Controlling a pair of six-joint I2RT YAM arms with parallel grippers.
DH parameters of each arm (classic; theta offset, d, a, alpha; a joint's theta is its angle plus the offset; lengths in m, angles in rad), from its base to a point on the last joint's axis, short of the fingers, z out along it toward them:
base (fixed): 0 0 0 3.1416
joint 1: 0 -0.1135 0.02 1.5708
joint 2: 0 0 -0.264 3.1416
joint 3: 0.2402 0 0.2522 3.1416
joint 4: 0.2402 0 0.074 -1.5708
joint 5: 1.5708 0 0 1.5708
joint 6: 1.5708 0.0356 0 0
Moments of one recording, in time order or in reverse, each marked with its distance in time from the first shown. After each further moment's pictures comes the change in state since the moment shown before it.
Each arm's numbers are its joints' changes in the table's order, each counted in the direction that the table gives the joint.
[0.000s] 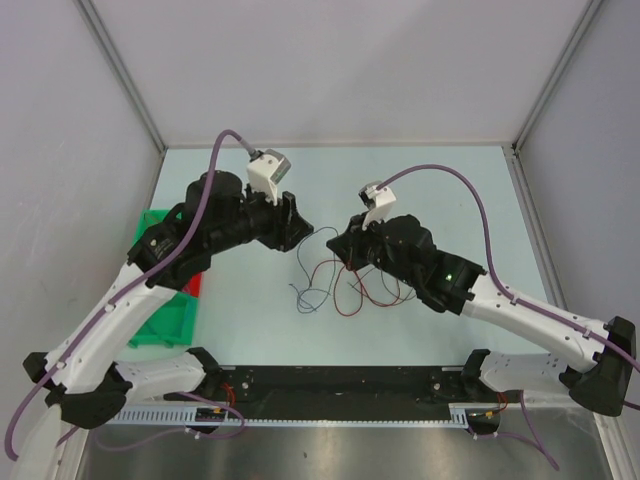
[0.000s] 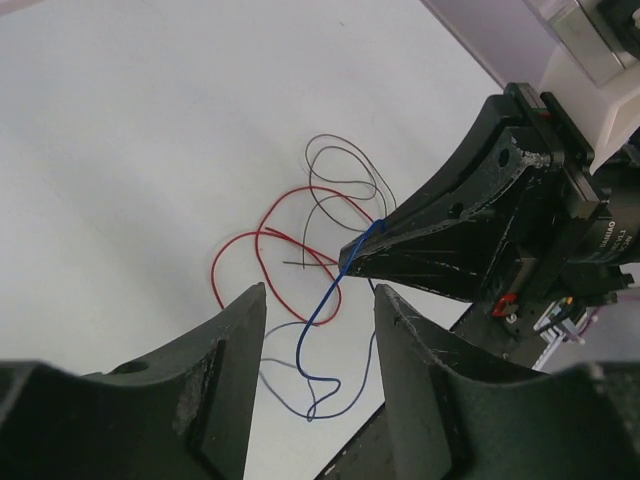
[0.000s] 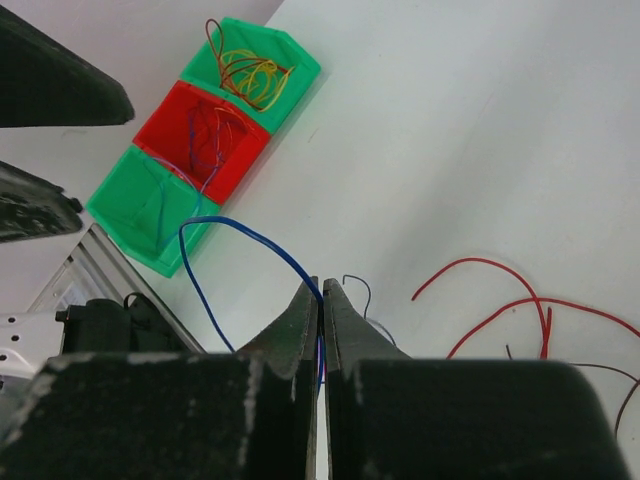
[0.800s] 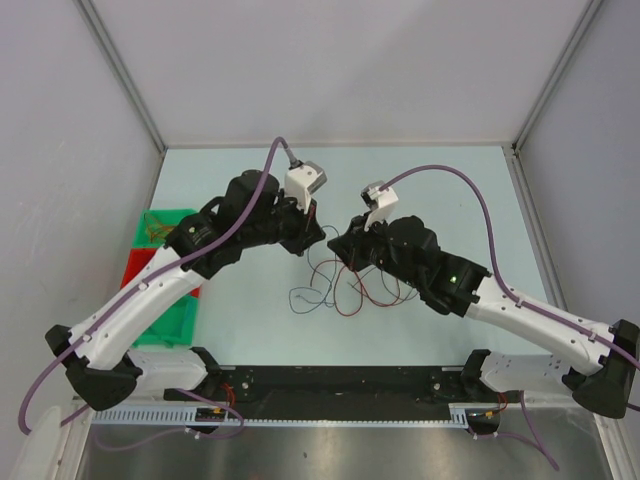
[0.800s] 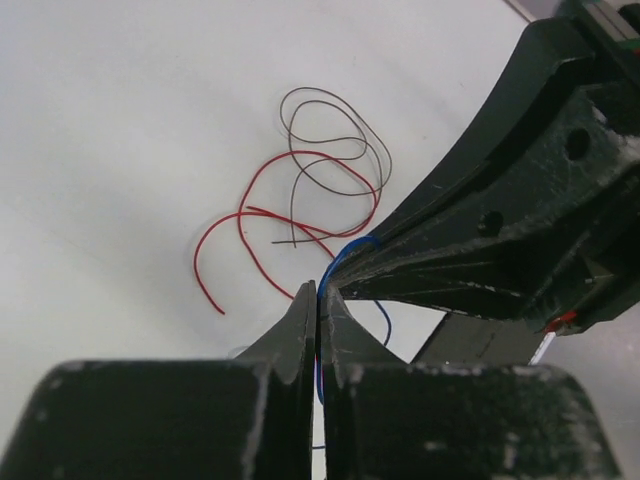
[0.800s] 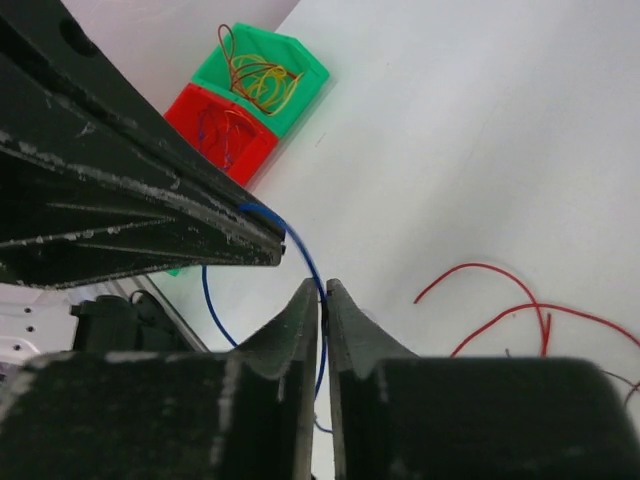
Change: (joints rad) left arm 0.056 0.126 -0.021 -0.022 0.082 0.096; right arm -0.011 -0.023 0.002 0.003 -0.004 -0.015
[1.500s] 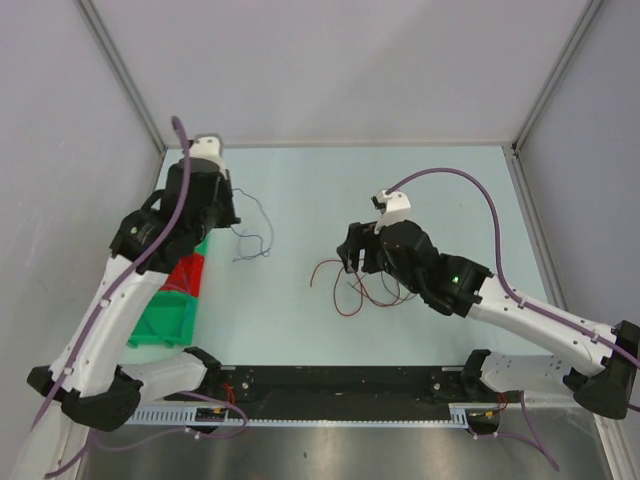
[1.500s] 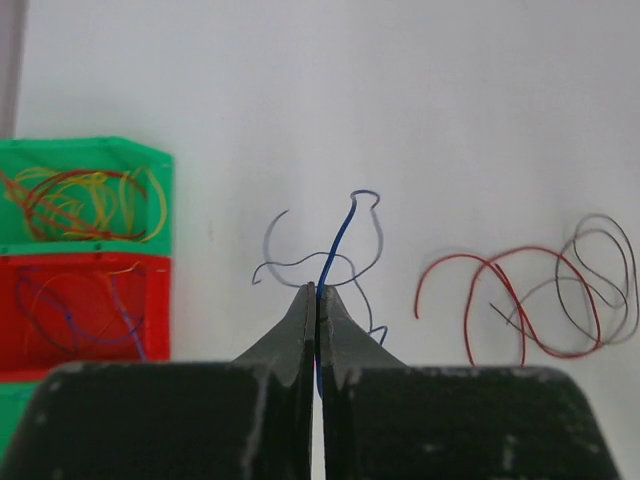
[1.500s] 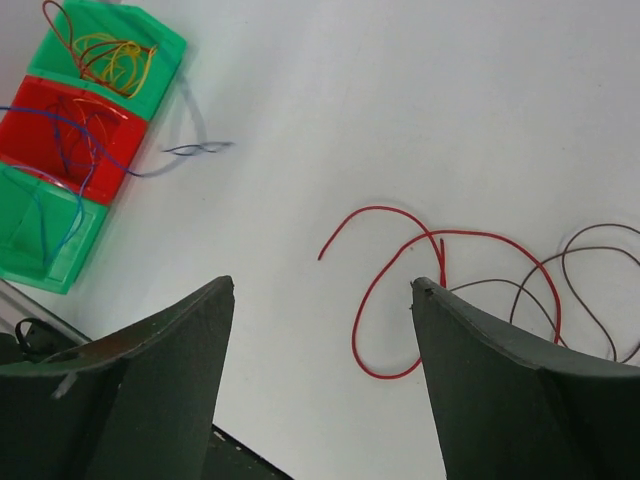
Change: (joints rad) left arm -0.261 -0.071 0.098 0.254 -0.540 -0.192; right arm -0.002 -0.008 0.006 0.206 0.221 0.049
